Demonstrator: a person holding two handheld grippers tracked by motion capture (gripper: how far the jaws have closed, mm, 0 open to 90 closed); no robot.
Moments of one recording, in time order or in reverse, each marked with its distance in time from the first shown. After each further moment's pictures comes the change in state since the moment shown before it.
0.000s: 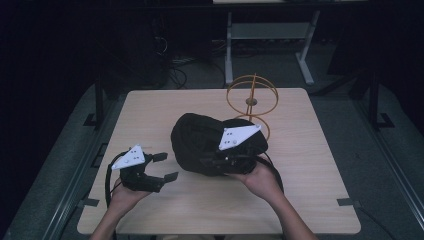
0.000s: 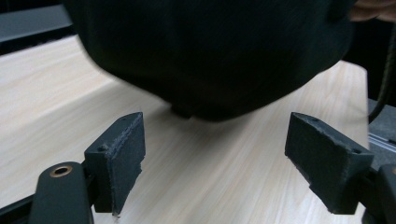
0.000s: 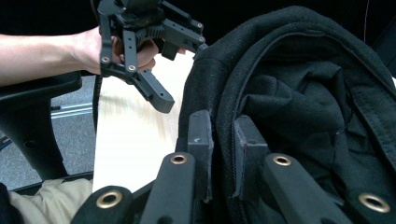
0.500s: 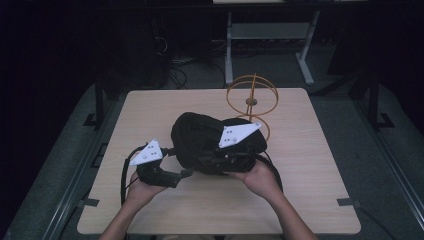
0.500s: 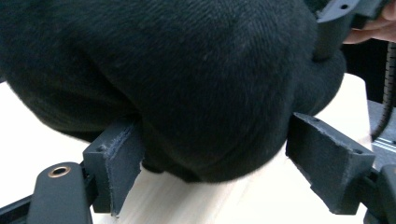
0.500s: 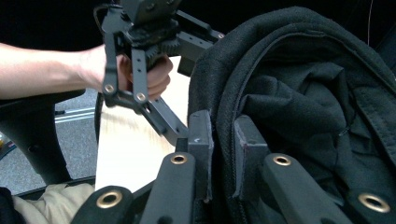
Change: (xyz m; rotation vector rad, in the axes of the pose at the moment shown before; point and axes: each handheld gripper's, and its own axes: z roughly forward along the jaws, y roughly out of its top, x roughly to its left) left arm -0.014 0.021 0.036 -0.020 -0.001 0.063; right arm -0.003 0.002 0.001 -0.016 0.015 0.011
